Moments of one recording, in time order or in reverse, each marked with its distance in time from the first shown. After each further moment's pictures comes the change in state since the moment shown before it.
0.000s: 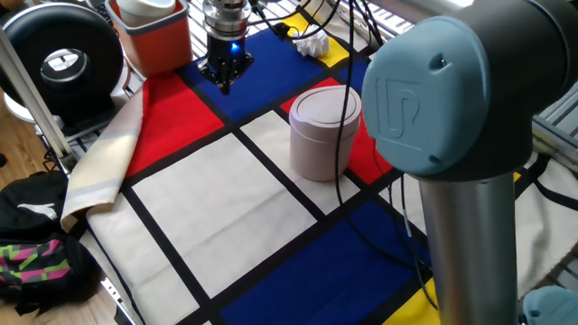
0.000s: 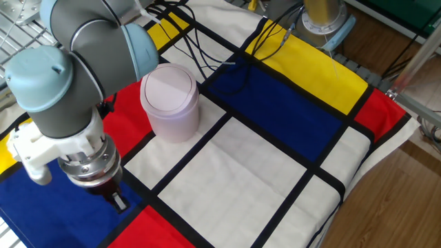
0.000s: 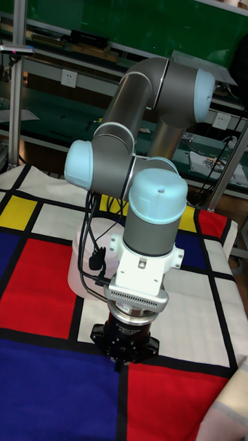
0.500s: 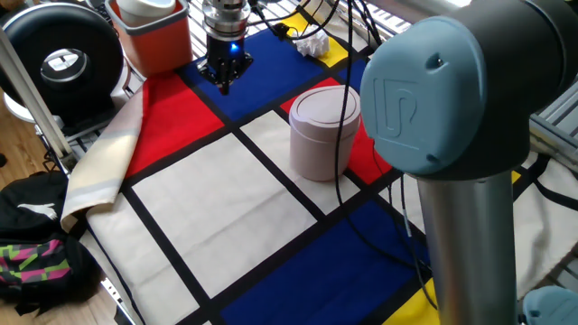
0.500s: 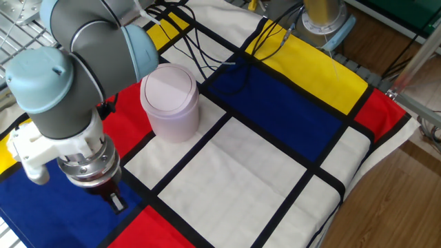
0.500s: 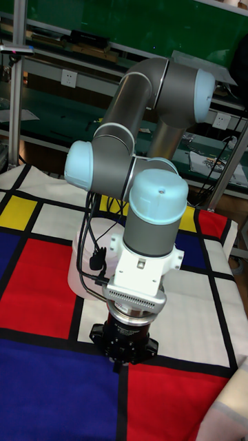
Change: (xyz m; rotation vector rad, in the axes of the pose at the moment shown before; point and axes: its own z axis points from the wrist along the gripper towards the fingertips) arm -0.002 -0.009 0.000 0.035 -0.009 0.064
